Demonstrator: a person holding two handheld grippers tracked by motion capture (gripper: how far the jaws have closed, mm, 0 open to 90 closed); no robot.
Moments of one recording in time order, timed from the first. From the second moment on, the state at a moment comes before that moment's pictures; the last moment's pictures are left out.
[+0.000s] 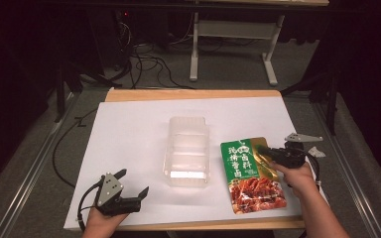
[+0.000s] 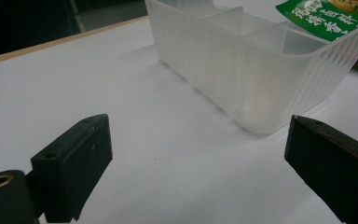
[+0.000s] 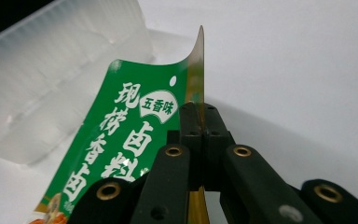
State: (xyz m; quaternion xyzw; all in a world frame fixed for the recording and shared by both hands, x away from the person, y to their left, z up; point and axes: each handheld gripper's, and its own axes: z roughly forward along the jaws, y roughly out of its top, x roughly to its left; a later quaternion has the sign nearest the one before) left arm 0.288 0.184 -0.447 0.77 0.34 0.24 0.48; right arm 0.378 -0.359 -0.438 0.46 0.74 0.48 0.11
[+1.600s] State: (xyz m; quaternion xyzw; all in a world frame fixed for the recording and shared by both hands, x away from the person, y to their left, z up) left arm 0.291 0.184 -0.447 0.76 0.34 0.25 0.49; right arm 0.323 -0.371 -0.348 0.39 0.62 0.61 0.30
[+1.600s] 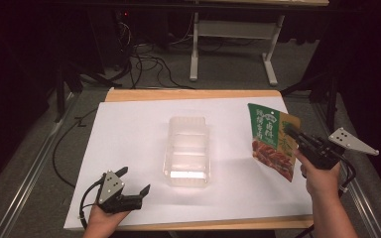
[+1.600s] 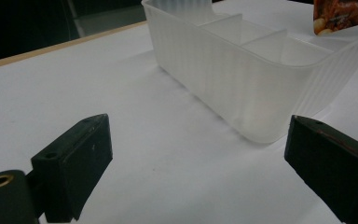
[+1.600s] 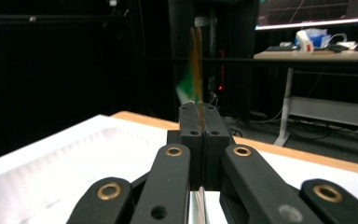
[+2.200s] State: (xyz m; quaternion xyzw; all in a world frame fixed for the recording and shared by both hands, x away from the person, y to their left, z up) left arm 0.282 0.195 -0.447 0.76 0.36 0.25 0.48; right arm 0.332 -0.361 -0.343 0.37 0.62 0.63 0.30
